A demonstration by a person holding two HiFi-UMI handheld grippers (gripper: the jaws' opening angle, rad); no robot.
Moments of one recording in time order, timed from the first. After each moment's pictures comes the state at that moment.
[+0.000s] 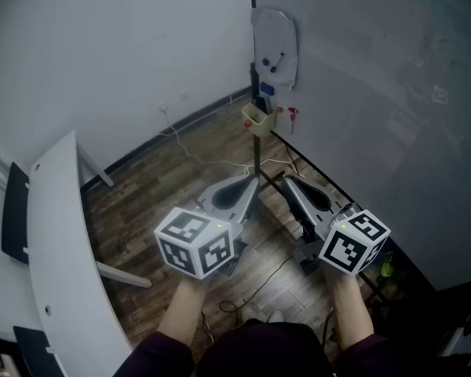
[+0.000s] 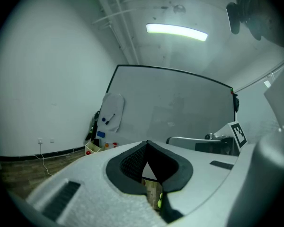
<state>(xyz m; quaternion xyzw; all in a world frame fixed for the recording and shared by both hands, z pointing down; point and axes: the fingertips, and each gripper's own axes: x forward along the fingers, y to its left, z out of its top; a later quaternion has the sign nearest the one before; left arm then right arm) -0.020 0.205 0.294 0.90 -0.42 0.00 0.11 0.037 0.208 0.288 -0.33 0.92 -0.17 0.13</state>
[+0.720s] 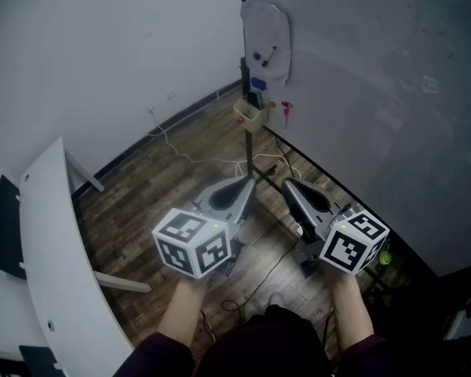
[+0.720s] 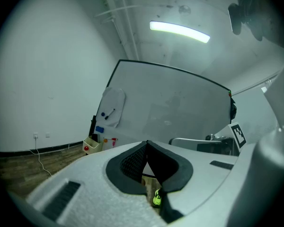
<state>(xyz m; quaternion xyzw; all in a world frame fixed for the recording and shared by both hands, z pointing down) -0.037 0.194 0.312 0.91 -0.39 0.00 0.14 0.026 0.203 0.307 -0.36 0.90 -0.19 0.13</state>
